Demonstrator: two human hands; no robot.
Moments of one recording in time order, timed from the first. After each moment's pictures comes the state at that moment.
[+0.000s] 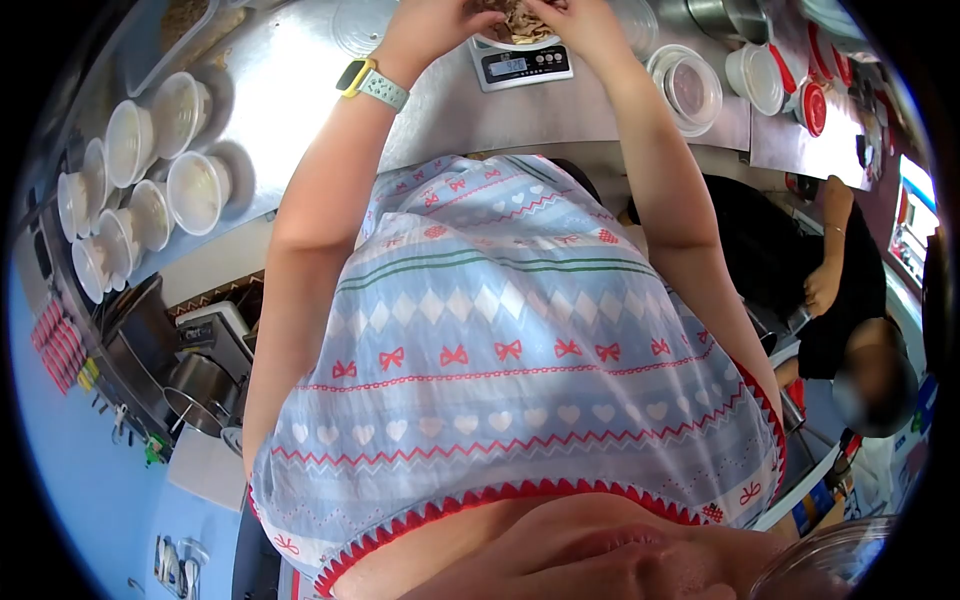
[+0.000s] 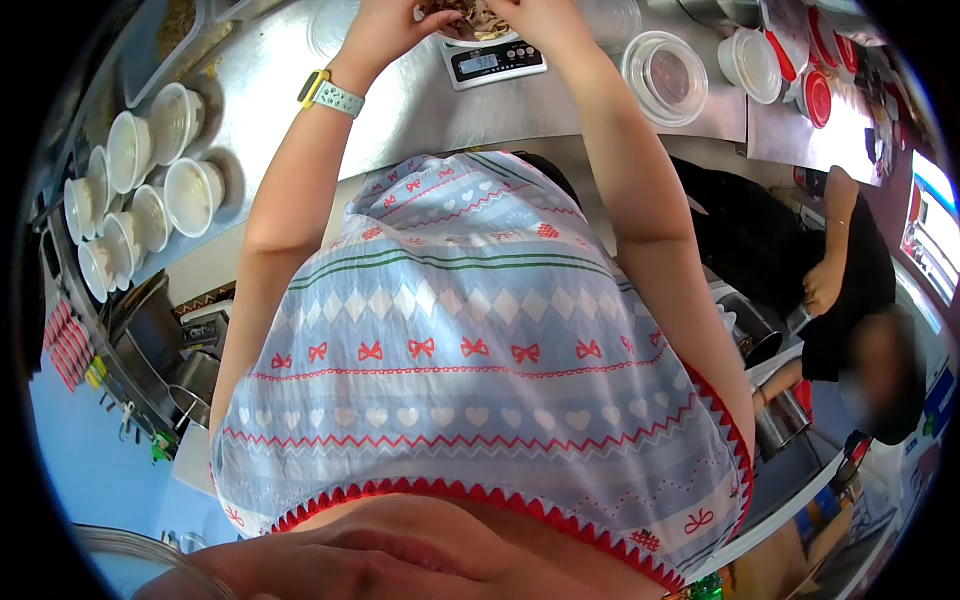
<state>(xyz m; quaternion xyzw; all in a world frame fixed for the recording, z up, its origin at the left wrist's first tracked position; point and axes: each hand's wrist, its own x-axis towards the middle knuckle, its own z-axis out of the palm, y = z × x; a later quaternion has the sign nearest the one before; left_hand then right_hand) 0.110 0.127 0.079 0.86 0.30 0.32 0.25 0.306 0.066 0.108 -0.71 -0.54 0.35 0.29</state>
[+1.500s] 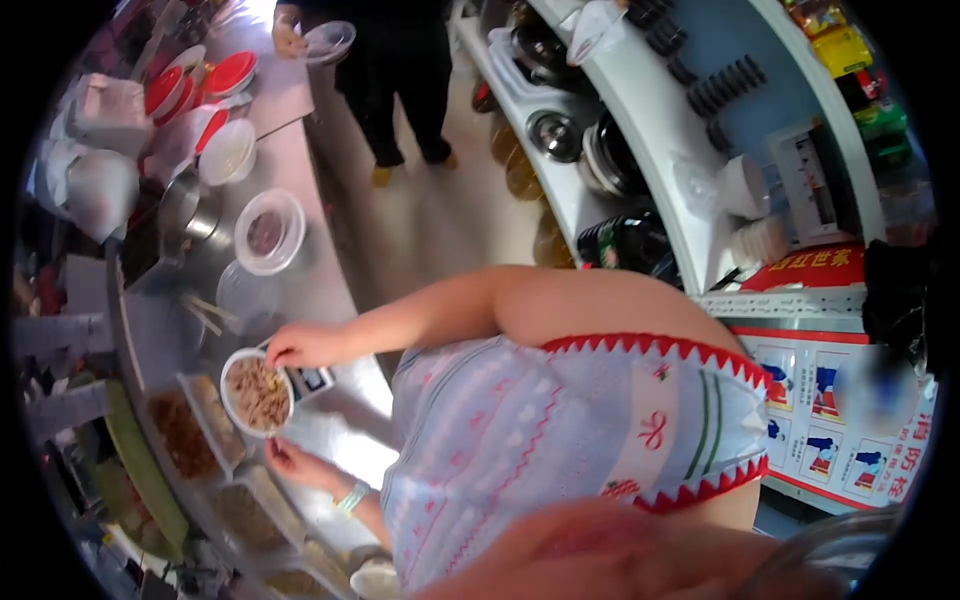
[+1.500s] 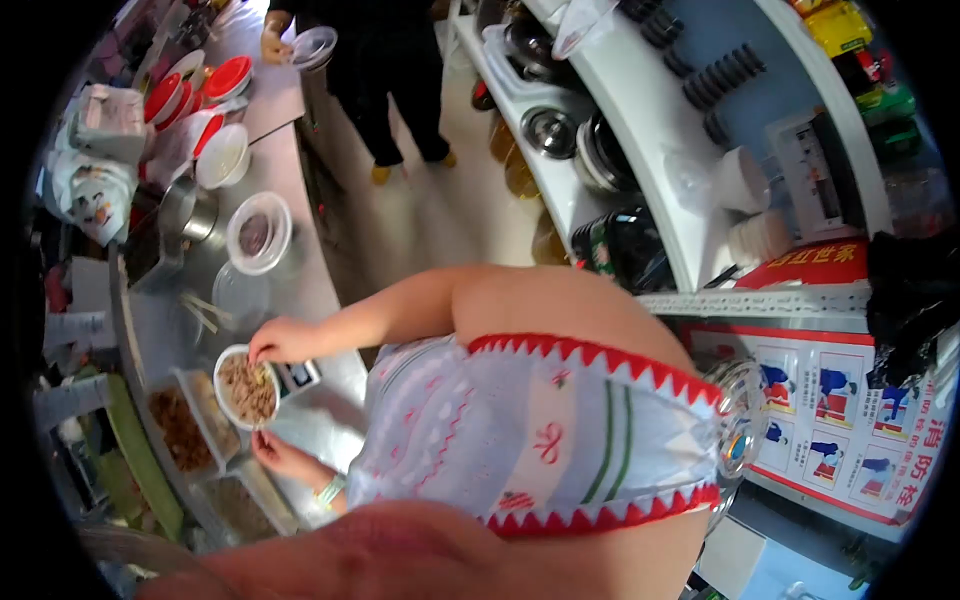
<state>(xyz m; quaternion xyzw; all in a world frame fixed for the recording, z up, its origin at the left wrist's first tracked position) 0.030 0.084 0.083 0.76 0.32 0.30 0.48 0.215 -0.067 0.071 -0.66 -0.37 0.05 0.66</state>
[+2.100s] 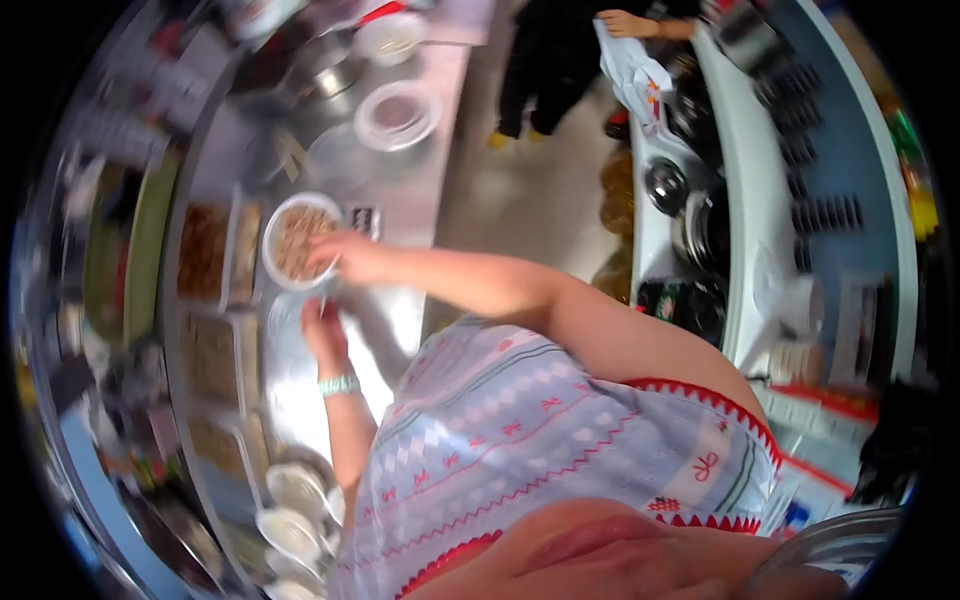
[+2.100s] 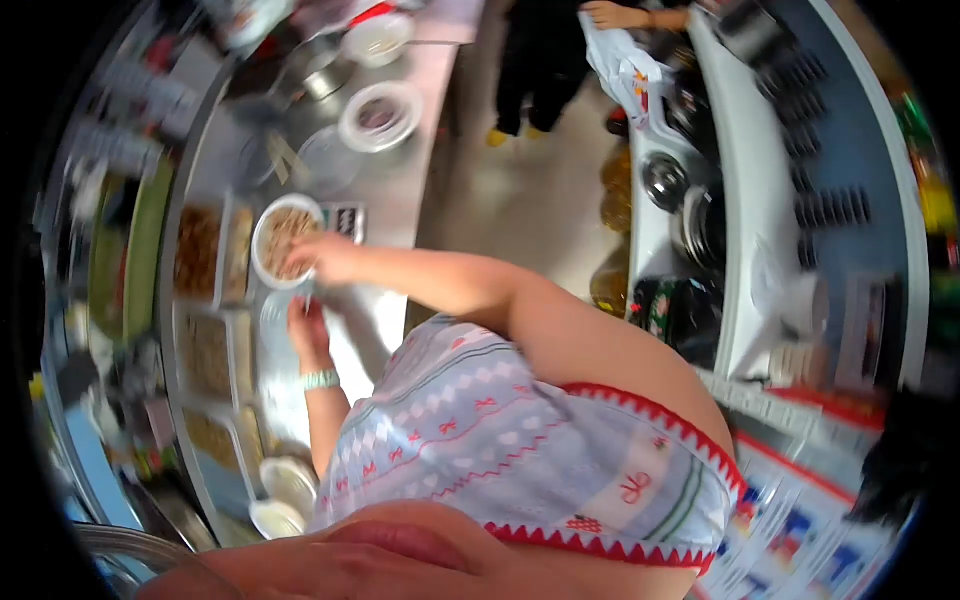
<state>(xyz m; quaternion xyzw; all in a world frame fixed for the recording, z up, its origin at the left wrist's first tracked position) 0.032 0.125 -0.040 0.35 0.30 0.22 0.86 0.186 -0.013 0.036 -0.70 -0.48 0.05 0.53</state>
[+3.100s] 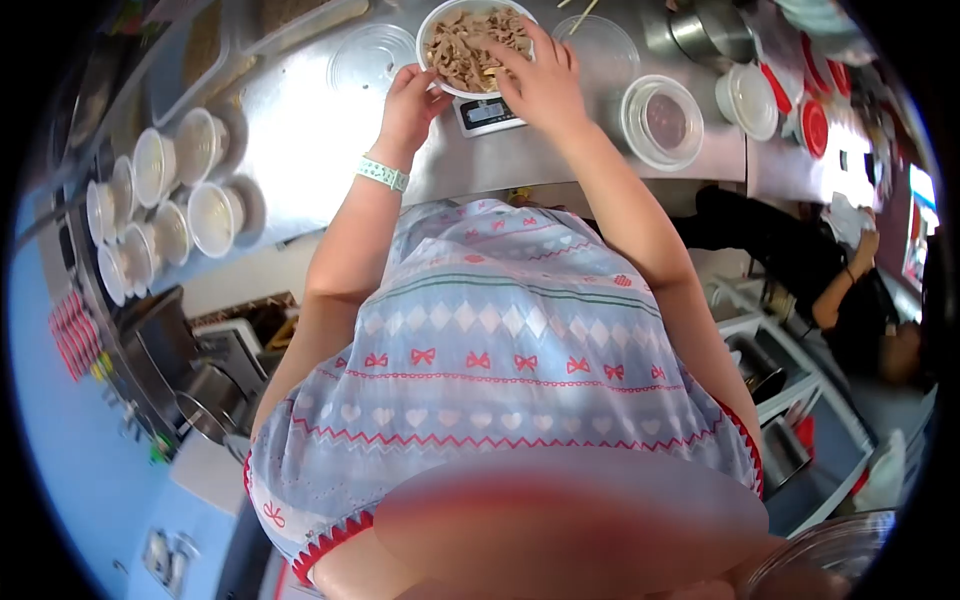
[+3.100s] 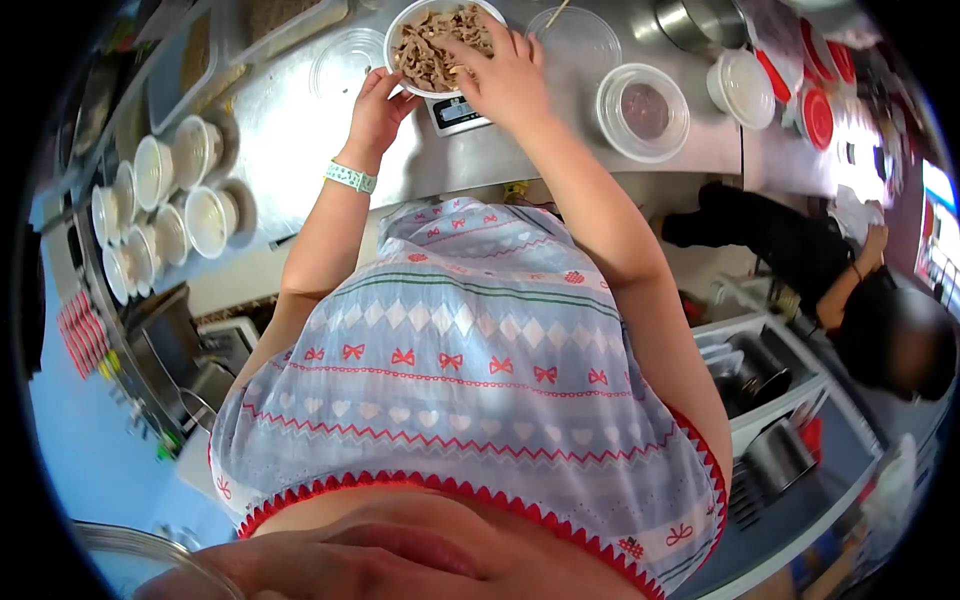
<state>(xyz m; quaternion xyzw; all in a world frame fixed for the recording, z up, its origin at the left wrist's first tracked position) 0.122 0.082 0.009 0.23 0.41 0.41 0.78 0.321 0.028 0.070 -0.65 -0.70 -0.06 0.29</state>
